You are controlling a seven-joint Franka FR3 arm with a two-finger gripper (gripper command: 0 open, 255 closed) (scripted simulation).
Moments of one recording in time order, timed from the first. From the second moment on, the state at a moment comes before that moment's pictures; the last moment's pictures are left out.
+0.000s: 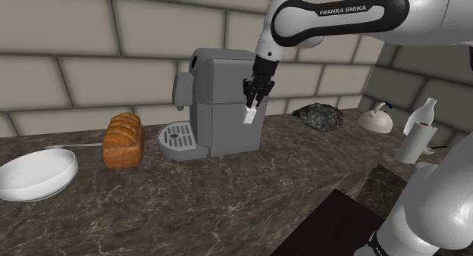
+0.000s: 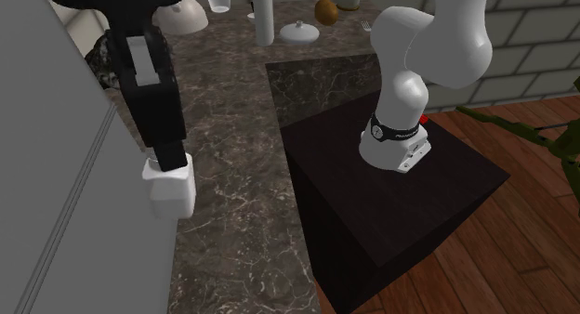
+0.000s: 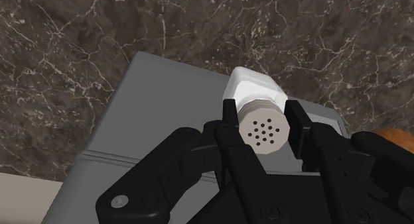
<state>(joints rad) 0.06 -0.18 0.12 -1.93 0.10 1.88 0.20</state>
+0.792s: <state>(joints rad) -0.05 -0.27 -0.06 -2.01 0.10 1.85 -0.09</state>
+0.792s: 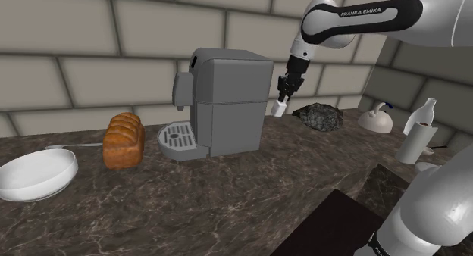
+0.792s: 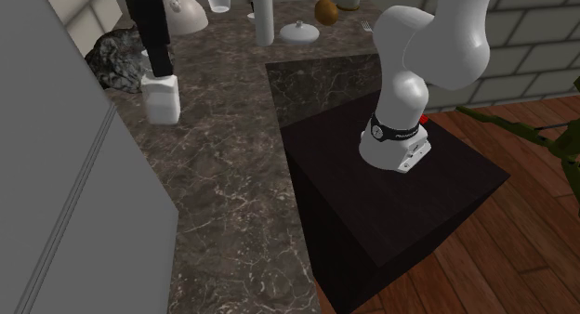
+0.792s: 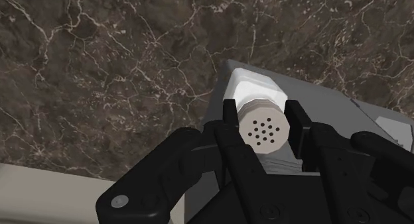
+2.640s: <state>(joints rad) -0.34 0.11 -0.49 -1.57 0.21 1.67 -0.81</state>
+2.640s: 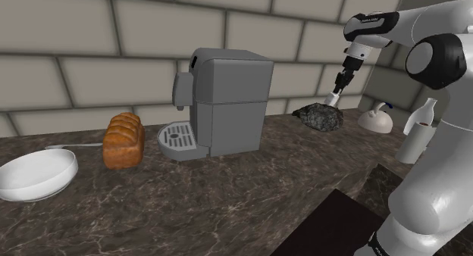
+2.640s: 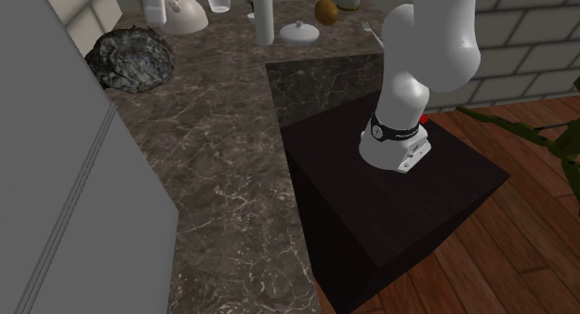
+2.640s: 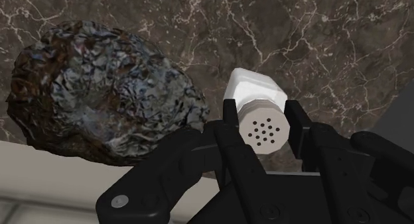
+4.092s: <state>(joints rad) -0.56 0.46 -0.54 -1.28 0.38 1.64 -1.06</state>
